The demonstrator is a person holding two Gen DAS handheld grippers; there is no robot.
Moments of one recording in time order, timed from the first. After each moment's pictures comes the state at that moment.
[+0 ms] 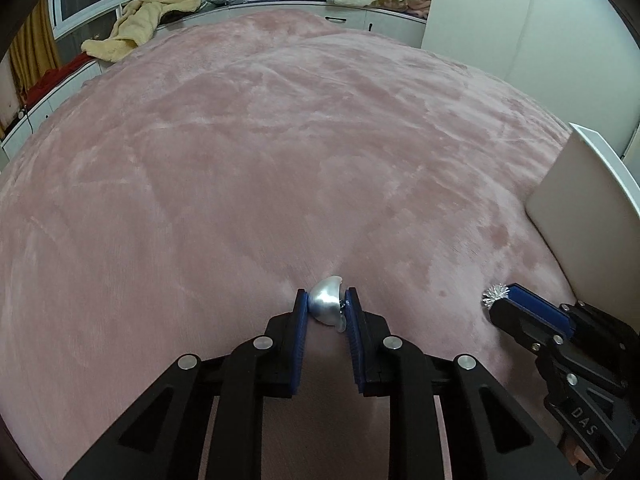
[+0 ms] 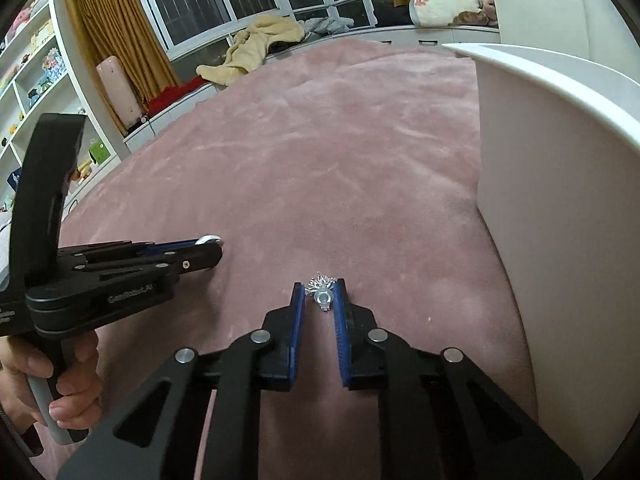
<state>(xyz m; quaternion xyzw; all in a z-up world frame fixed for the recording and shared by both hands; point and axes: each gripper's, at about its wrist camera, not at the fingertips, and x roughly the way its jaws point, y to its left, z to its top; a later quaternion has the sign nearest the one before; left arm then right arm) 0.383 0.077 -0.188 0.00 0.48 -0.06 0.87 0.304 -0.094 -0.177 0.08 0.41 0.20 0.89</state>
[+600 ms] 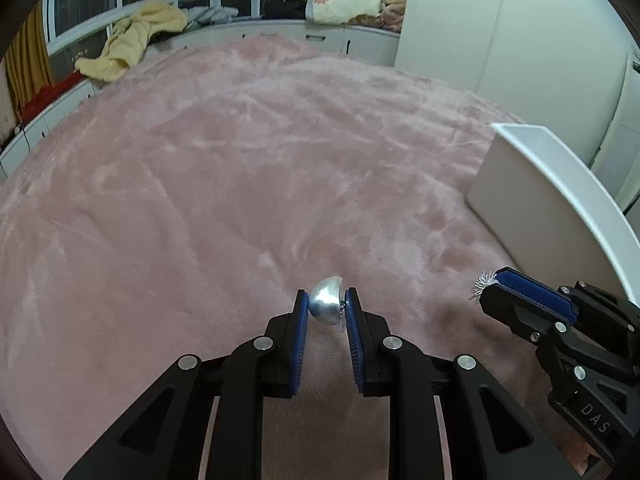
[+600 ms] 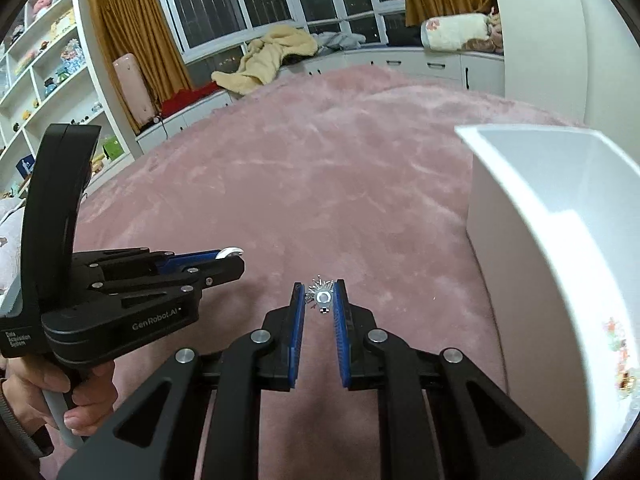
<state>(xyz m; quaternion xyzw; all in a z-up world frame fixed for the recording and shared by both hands) 0.331 0.068 -0.142 0.00 0.45 -0.09 0.89 0.255 -0.086 -0.111 0.06 0.37 0.21 0.90</state>
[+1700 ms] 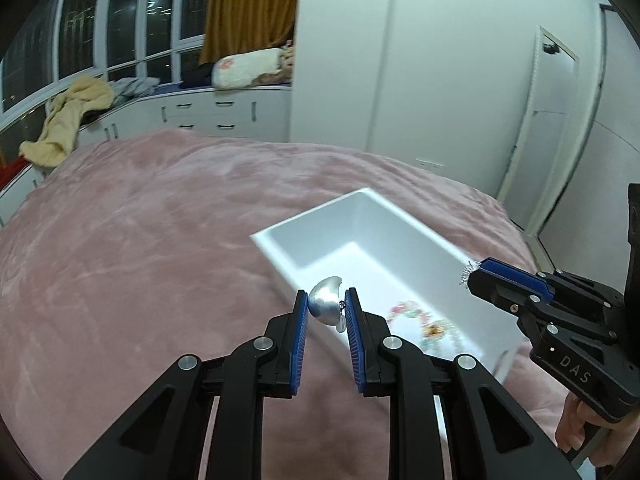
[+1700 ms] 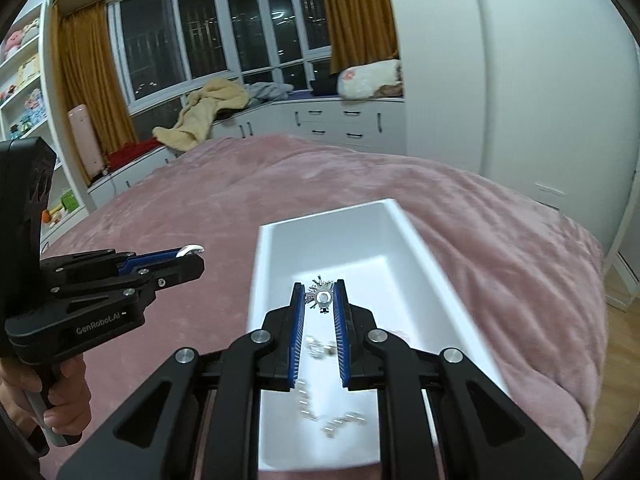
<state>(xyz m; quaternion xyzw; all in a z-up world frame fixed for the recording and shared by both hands) 0.273 -0.098 -0.023 0.04 0.36 -0.22 0.90 0.184 -0.272 -0.019 0.07 0.32 0.08 0.94</state>
